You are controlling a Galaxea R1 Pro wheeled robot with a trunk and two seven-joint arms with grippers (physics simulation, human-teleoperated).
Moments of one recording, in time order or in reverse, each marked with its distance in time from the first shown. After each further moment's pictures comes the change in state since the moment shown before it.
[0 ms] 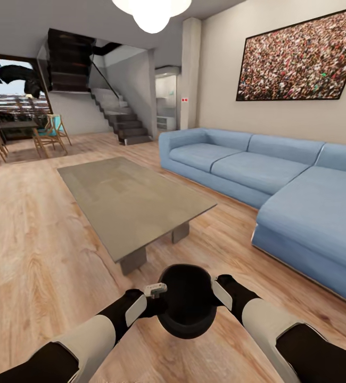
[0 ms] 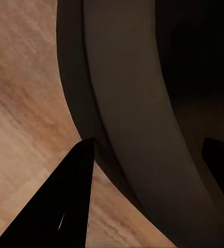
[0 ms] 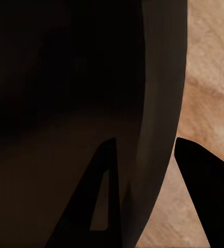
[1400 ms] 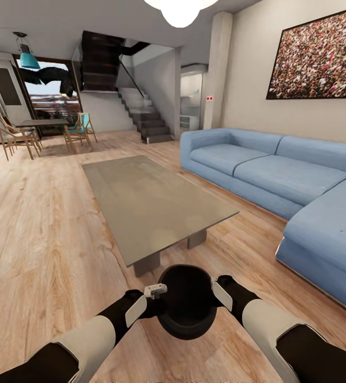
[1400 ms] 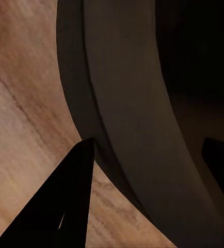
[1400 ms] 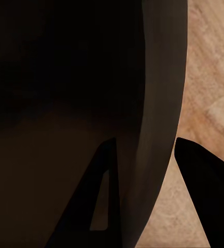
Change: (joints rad) left arm 0.003 0.000 -0.001 0.000 -0.001 0.000 0.000; right arm 0.005 -0.001 0.000 -0.002 -0.001 -0.001 0.000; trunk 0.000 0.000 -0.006
